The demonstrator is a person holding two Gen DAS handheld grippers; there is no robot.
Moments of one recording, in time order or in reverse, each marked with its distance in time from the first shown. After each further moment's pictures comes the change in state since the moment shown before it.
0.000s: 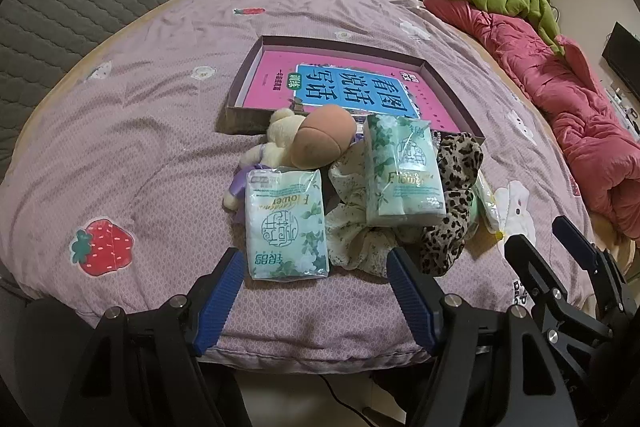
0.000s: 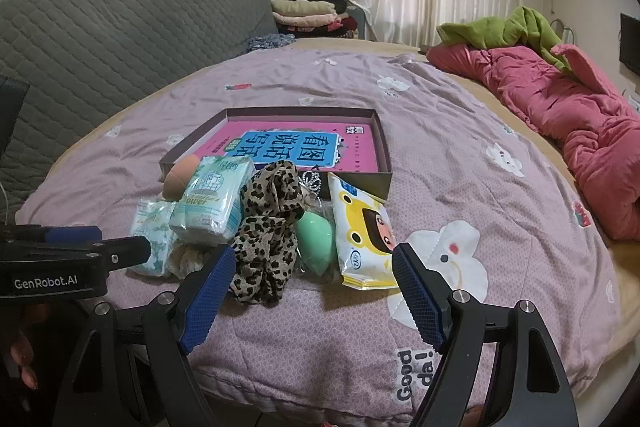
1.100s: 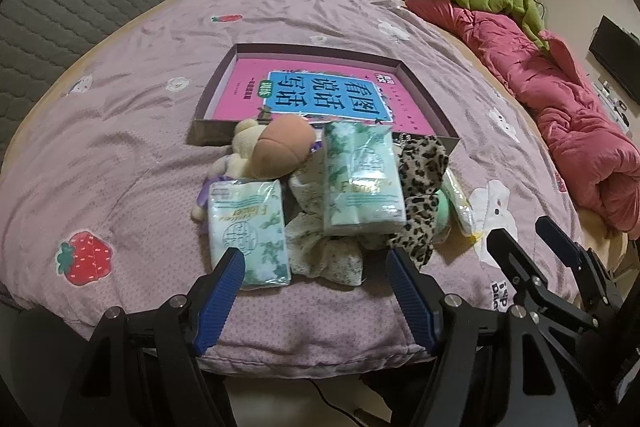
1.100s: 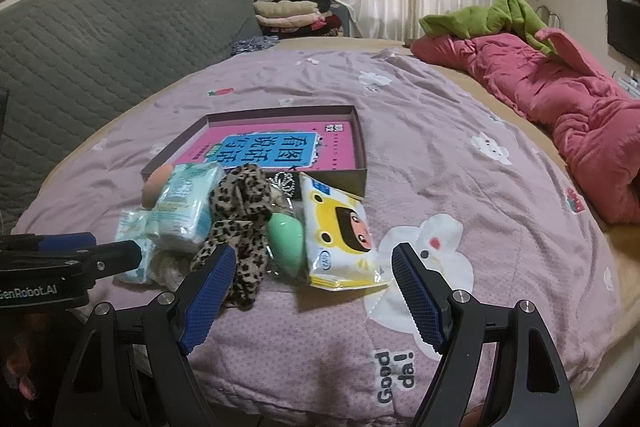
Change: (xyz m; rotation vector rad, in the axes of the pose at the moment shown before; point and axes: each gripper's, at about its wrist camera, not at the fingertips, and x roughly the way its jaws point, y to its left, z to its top) left arm -0.002 -0.025 0.005 0.031 -0.007 -0.048; right arm 0.003 -0.031 -0.004 0.069 0.004 -0.029
